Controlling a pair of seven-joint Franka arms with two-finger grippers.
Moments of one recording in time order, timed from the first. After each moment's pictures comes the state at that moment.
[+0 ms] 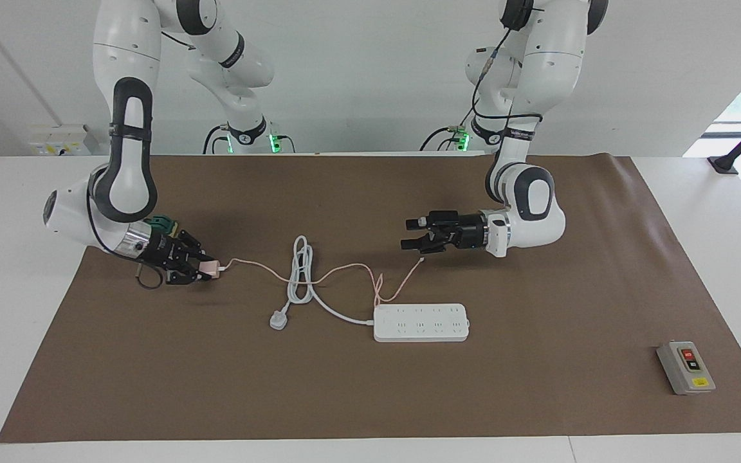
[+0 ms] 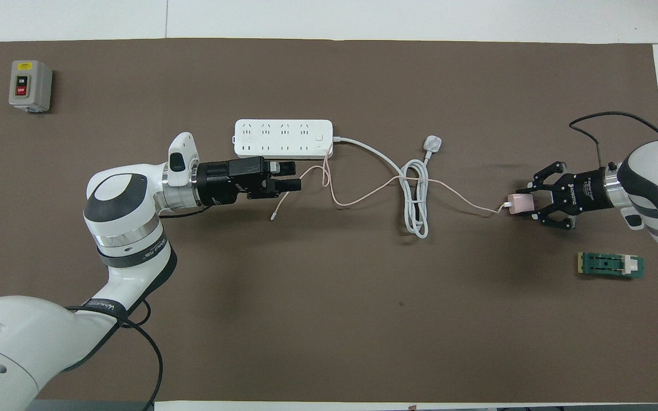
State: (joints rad) left arm -0.24 0.35 -0.03 -2.04 -1.77 1.74 0.74; right arm -0.15 0.36 -0.13 -2.00 0.70 1.99 0.83
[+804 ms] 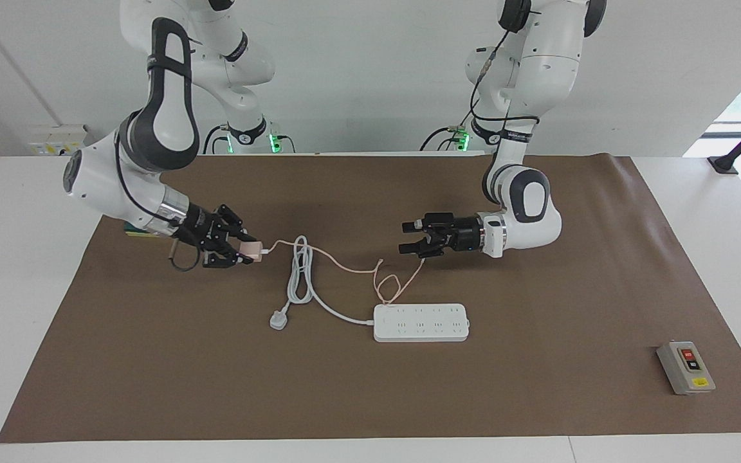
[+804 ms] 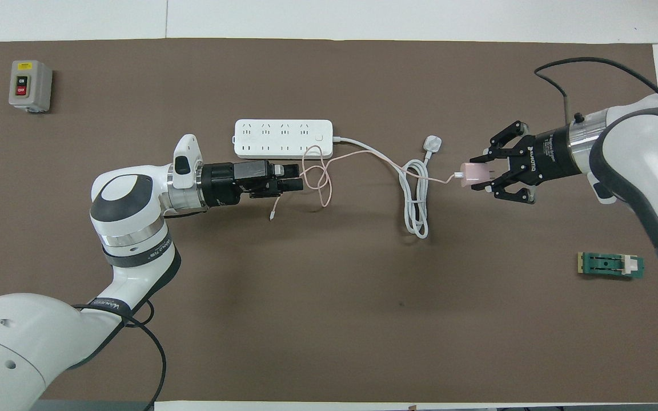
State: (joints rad) left arm -0.26 0.36 -0.03 -2.03 -1.78 1.76 0.79; right arm 0.12 0.18 -0.12 -1.87 0.71 1.88 1.35
